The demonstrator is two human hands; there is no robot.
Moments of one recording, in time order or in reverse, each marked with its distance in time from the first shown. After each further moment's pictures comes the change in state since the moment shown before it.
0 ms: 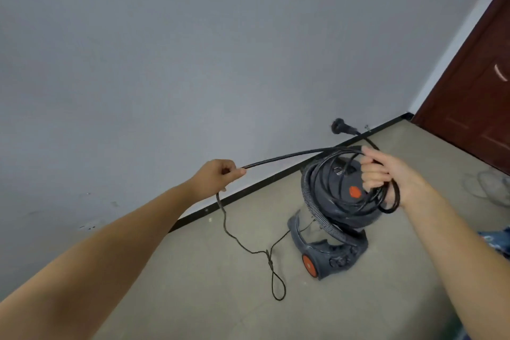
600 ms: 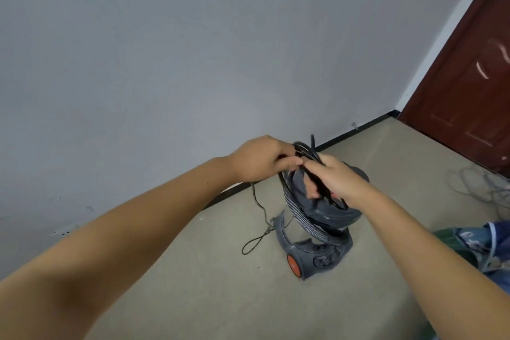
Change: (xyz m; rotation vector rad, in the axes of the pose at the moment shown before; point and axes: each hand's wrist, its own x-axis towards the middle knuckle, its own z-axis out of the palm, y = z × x) left_hand 0.046 0.143 0.061 0.452 -0.114 0.550; right_hand 0.003 0.011 0.018 -0.848 -0.097 -0.293
